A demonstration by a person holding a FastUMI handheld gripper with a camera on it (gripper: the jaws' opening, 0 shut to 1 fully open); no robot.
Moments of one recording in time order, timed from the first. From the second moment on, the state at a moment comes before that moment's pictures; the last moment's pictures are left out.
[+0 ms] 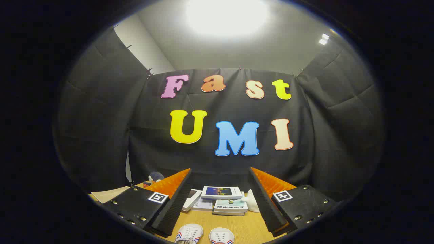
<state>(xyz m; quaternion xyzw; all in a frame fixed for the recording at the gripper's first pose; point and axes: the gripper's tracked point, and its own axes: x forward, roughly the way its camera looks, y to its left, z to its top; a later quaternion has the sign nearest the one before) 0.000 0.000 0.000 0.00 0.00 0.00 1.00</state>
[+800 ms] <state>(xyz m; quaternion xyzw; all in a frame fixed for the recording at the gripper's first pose) -0.007 -0.007 0.001 0.00 0.00 -0.01 1.00</state>
